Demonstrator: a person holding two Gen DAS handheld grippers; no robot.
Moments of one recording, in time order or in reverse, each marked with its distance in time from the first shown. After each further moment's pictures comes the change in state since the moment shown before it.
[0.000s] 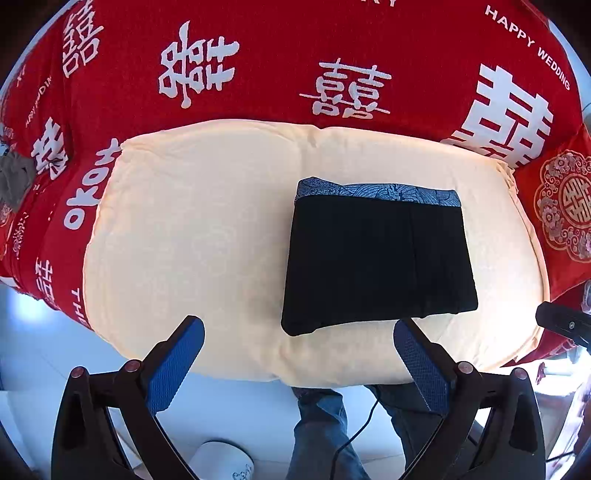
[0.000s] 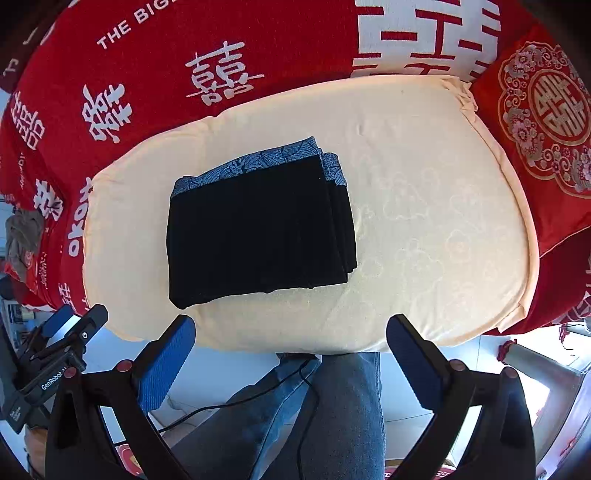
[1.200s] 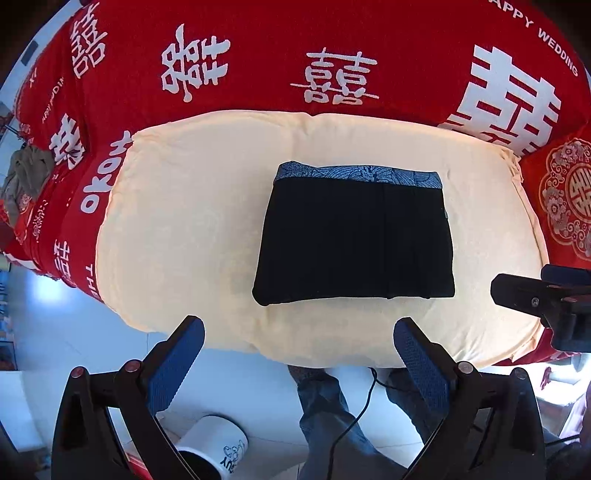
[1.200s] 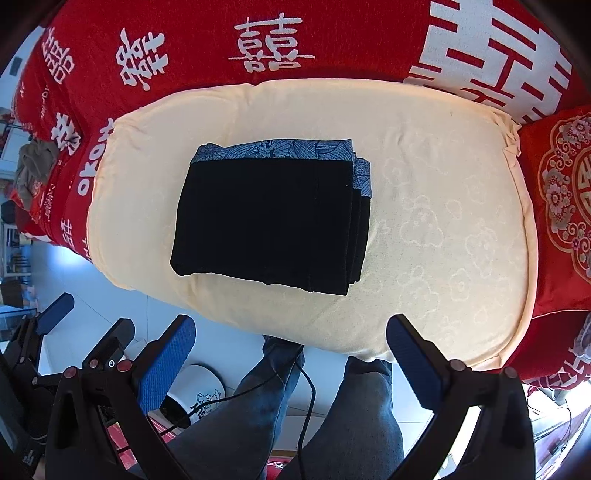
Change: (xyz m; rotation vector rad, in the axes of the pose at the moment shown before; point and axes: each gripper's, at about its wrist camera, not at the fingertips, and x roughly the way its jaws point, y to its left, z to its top) left arm -0.029 -0.069 -0.015 -0.026 0.054 0.106; right arm 0.005 0.010 0.031 -0.236 0.132 0.019
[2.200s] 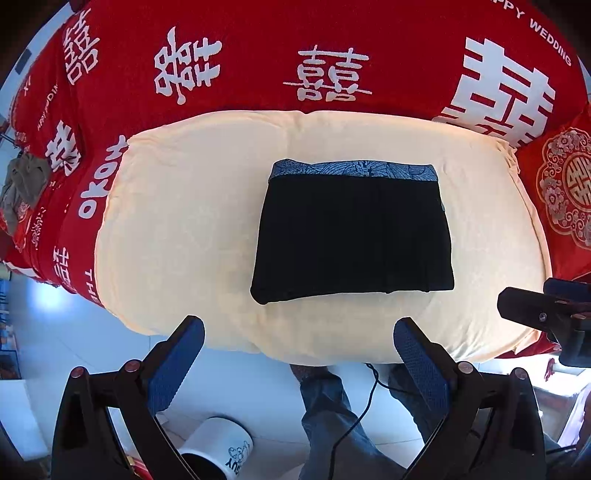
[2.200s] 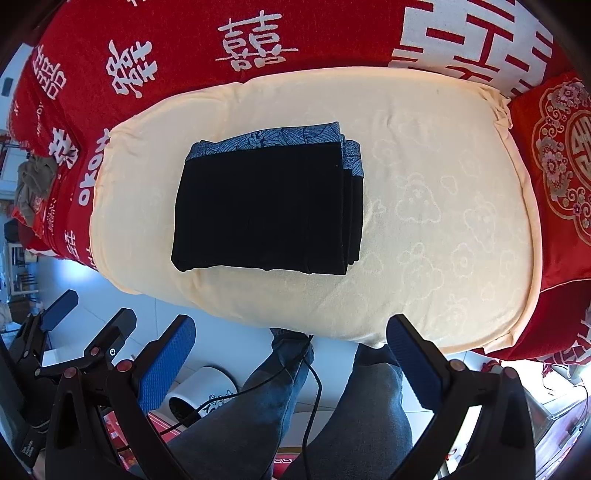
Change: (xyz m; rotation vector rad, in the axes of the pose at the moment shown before) left arm -0.002 -0.006 -0.004 0.037 0.002 -0.001; right arm 0.000 -0.015 -0.018 0.075 0.002 0.028
